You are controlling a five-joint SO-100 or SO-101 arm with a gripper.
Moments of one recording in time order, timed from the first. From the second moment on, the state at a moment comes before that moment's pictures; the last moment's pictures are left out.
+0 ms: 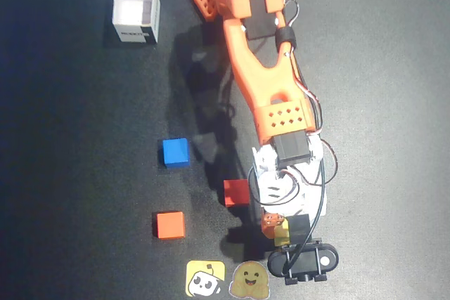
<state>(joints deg) -17.2 55.0 57.4 65.1 98.3</state>
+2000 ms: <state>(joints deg) -19.4 52.4 58.1 62.7 102.6</state>
